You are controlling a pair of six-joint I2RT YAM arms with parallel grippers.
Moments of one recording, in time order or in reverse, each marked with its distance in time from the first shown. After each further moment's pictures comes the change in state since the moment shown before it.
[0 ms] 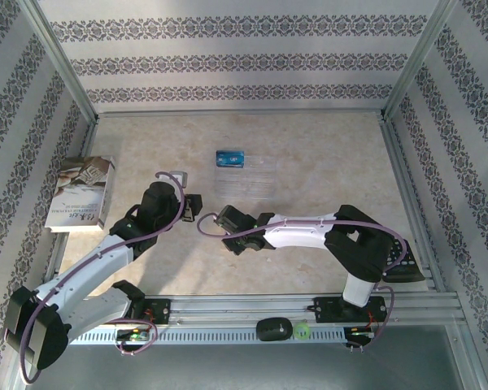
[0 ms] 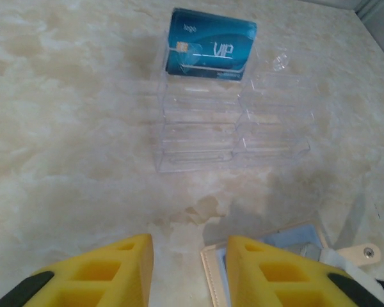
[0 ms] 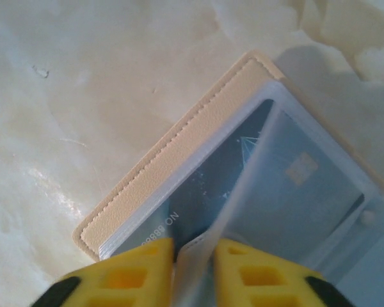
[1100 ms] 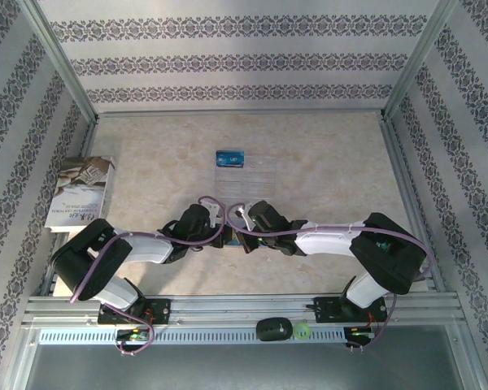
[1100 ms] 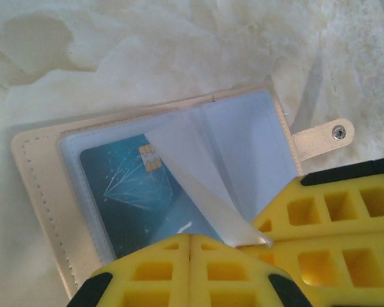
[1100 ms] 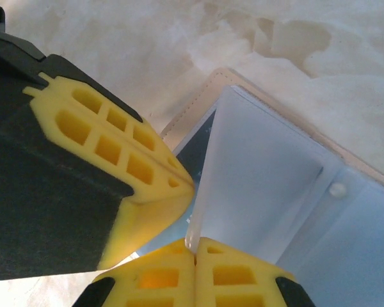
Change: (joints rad) left arm -0.183 0.536 -0.170 0.604 0.278 -0.186; right arm -0.145 -0.205 -0.341 0.432 -0.258 0.094
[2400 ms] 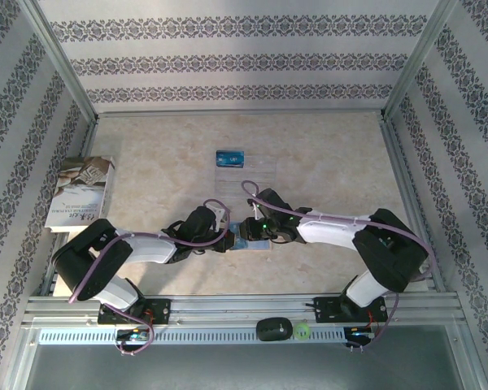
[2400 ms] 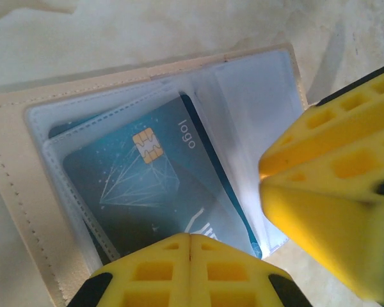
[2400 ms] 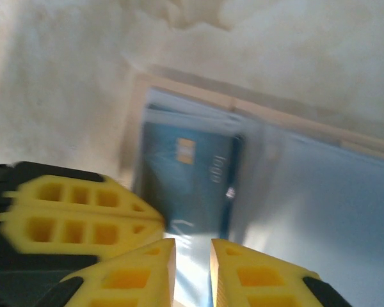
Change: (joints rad) left arm -0.051 -0.009 0.024 -0.124 -0.029 0.004; right arm -0.114 0.022 0.093 -0.201 -0.154 0.329
